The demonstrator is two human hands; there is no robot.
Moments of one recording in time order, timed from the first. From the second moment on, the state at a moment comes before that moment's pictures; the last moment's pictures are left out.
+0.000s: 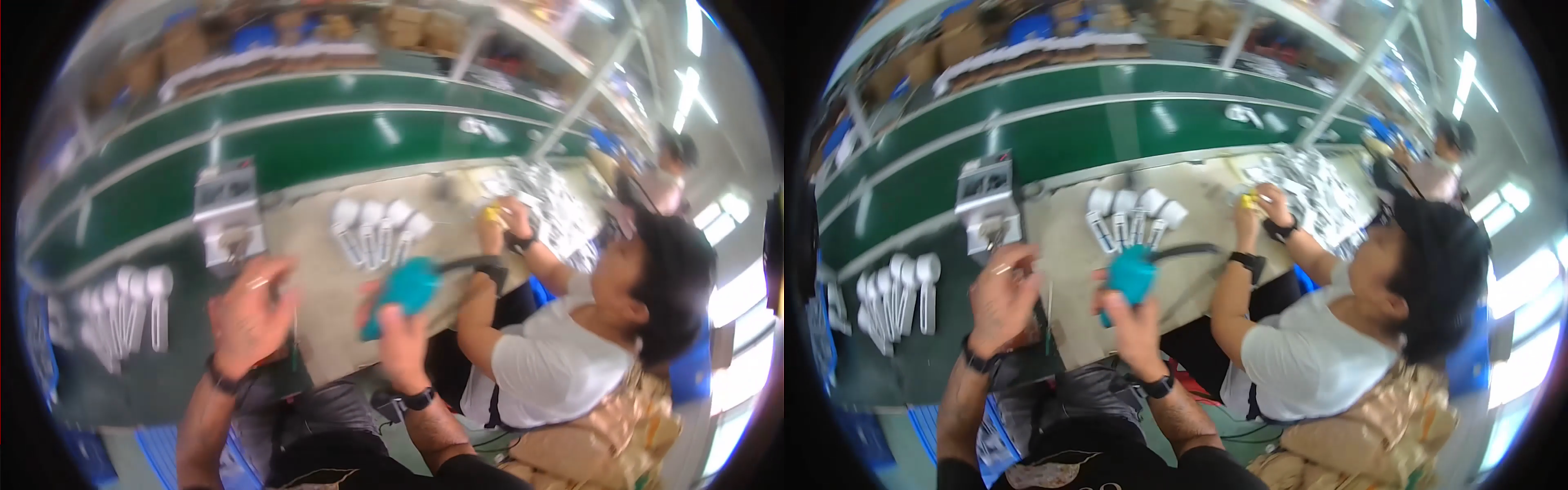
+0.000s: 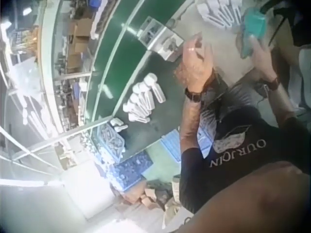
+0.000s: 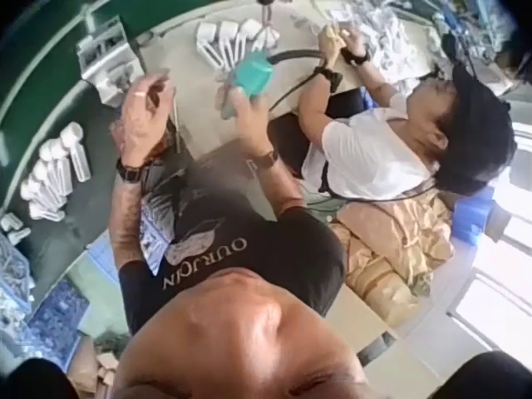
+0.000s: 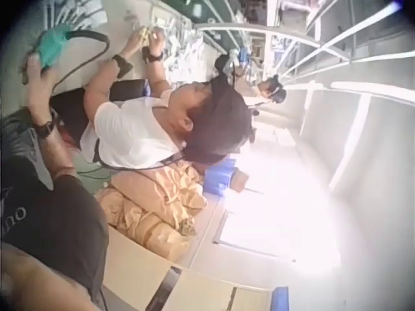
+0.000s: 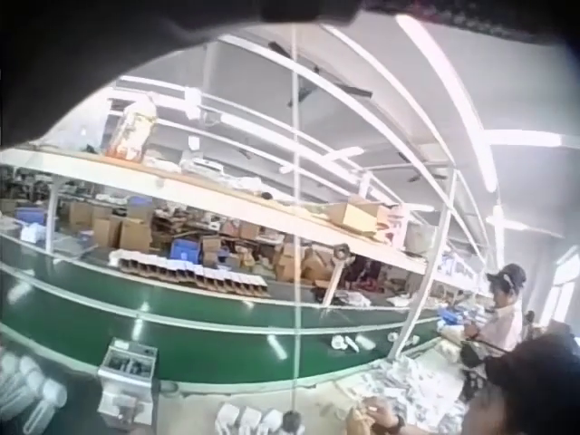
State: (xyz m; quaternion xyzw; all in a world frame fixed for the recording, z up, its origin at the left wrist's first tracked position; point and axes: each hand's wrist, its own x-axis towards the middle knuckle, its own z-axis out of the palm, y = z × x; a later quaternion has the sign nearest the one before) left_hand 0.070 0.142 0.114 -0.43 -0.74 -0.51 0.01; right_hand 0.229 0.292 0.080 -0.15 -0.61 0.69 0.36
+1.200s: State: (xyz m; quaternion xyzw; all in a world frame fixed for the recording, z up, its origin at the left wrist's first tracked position) left_hand 0.011 0.032 0.025 -0.53 -0.73 -0.42 0.08; right_hand 0.163 0.168 0.049 -0.11 -0.68 0.67 0.28
